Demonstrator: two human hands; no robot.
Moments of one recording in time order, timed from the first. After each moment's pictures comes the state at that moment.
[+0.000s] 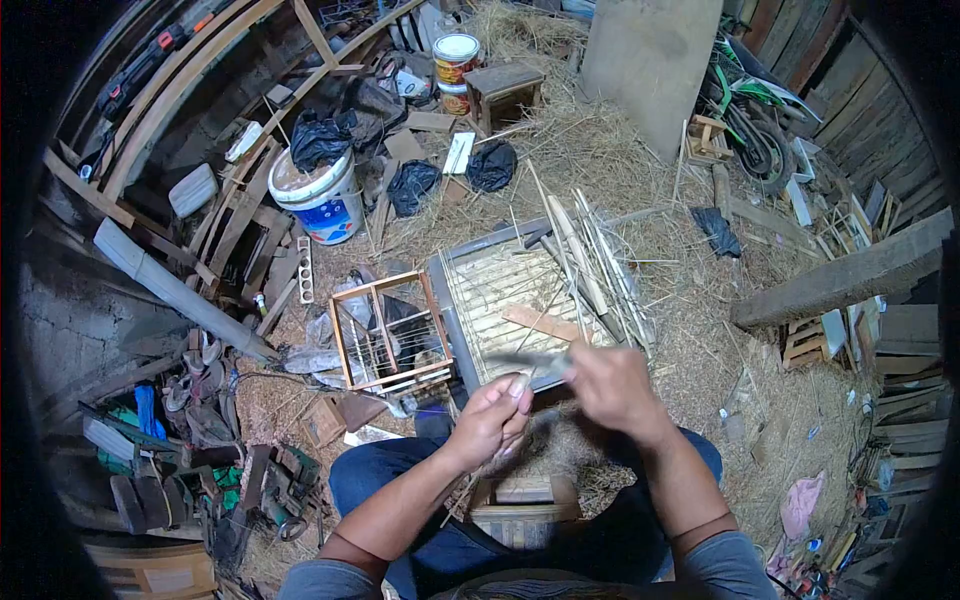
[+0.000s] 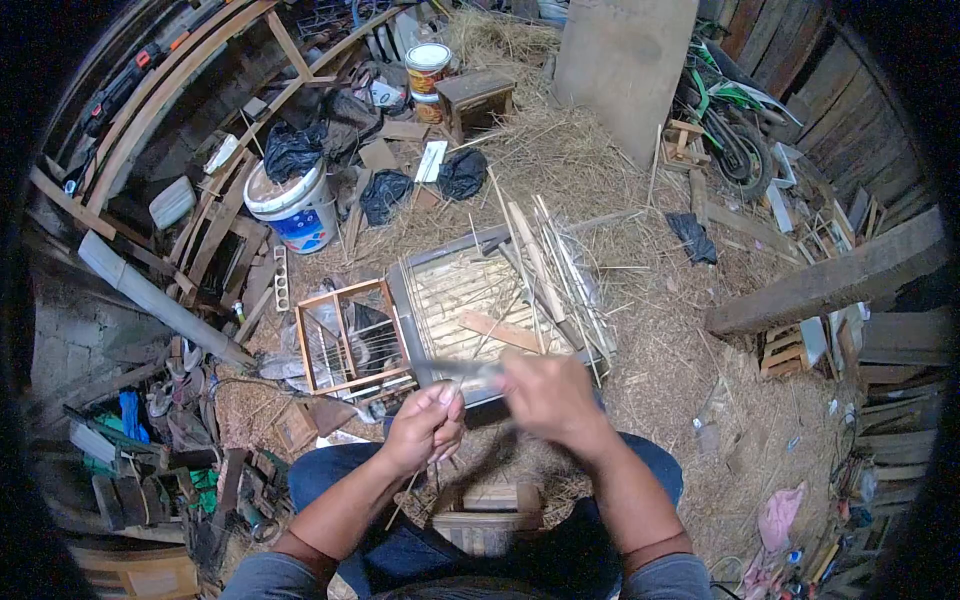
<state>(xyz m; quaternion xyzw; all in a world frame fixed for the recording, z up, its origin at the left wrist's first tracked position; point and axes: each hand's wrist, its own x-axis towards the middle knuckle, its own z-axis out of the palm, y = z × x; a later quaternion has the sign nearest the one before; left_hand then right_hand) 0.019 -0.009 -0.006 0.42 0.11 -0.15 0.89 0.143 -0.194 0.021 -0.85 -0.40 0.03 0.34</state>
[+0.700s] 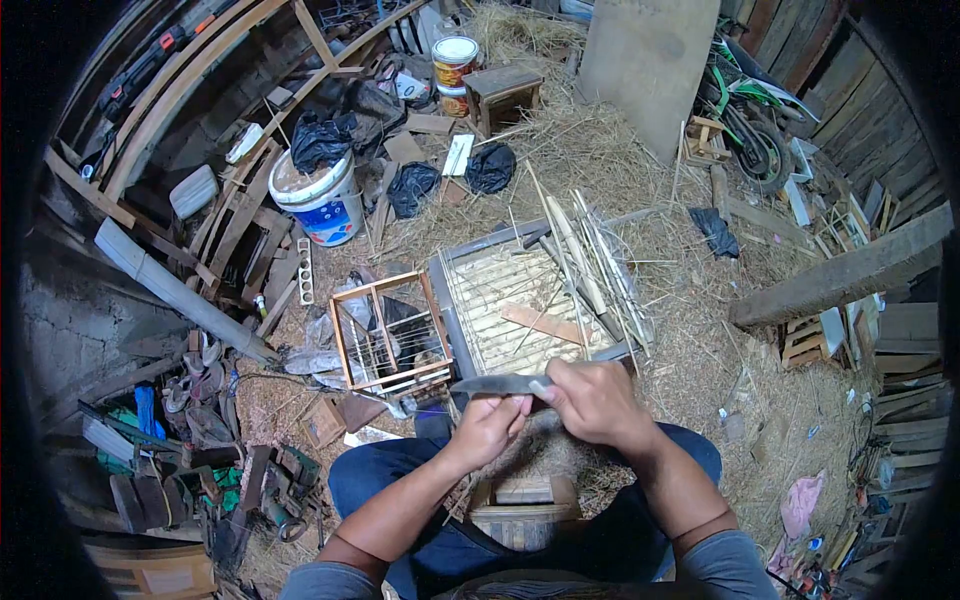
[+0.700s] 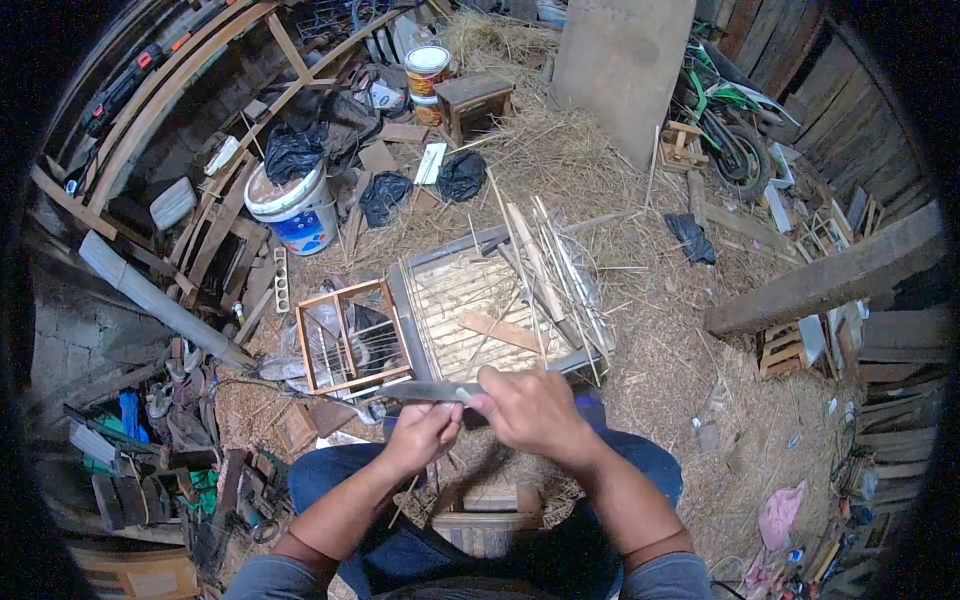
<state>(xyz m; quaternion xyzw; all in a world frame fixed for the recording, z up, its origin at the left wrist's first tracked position) 0.012 -0.014 -0.020 0.55 0.09 -0.09 0.82 0.123 -0.186 0.017 -0.82 -0.46 0.03 0.34</state>
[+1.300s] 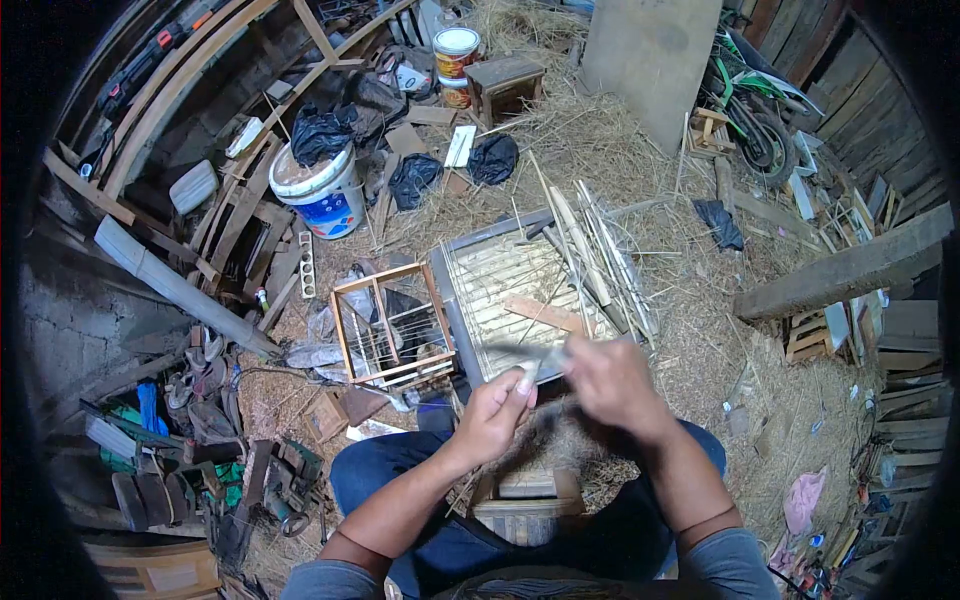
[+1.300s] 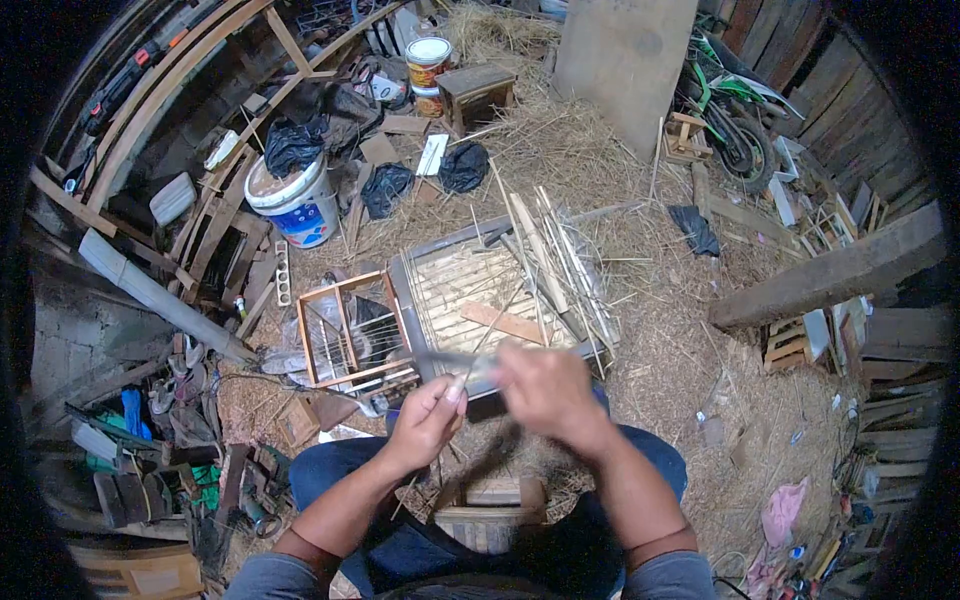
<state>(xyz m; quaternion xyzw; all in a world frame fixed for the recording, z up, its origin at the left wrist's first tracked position) 0.009 -0.011 -0.022 0.67 0.09 -0.07 0.74 0.131 -0.189 0.015 -0.84 -0.43 0.03 0.34</state>
